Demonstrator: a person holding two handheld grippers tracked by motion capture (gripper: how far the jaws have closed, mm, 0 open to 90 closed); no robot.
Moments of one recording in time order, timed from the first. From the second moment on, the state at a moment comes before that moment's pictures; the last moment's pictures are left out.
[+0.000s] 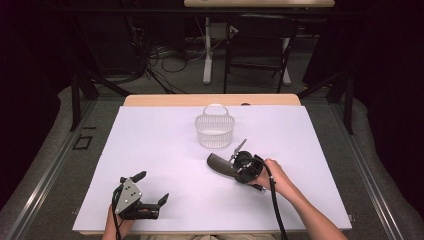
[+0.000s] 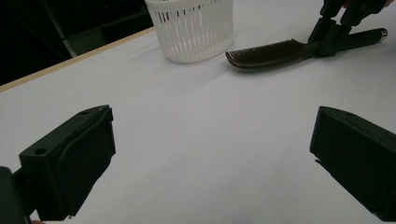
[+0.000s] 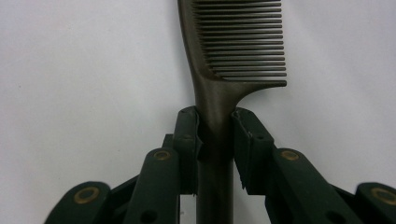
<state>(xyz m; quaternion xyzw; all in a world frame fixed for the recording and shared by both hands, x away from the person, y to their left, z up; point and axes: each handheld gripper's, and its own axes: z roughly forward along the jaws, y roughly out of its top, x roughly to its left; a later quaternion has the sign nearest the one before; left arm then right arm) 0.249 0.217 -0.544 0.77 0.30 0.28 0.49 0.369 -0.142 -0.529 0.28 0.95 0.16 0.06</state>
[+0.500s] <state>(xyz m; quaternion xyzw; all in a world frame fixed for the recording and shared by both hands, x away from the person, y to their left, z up) 0.249 0.216 -0.544 0.77 0.30 0.27 0.49 0.362 -0.150 -0.520 0.27 0.94 0.19 0.07</state>
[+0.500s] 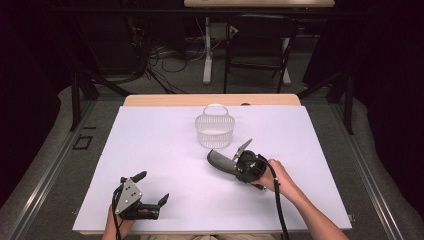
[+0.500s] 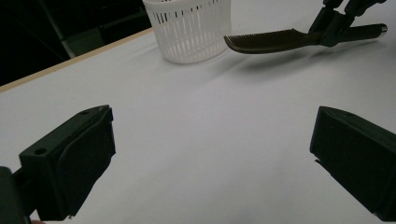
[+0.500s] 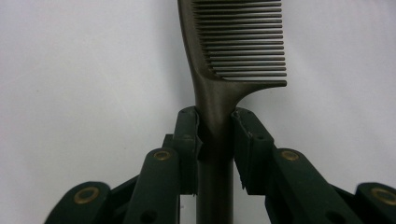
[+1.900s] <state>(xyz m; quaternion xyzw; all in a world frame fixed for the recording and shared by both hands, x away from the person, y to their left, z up) 0.252 0.218 -0.545 0.77 0.31 0.27 0.49 0.351 -0.173 -0.495 0.26 0.92 0.28 0.11</state>
